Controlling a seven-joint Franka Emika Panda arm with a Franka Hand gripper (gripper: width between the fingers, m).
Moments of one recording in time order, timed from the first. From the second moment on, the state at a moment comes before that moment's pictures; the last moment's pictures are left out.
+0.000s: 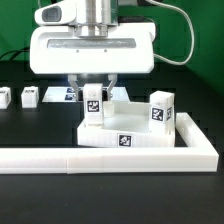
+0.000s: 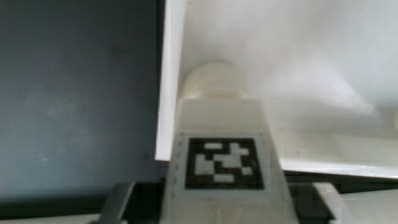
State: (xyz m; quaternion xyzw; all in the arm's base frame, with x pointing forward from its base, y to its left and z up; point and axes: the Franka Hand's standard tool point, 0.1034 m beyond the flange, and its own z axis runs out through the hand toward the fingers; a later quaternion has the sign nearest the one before) arm 0.554 -0.015 0.071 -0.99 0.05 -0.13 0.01
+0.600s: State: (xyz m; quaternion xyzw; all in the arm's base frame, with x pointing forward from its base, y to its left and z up) arm 0.557 -0.016 0.070 -0.98 0.10 -0.14 0.01
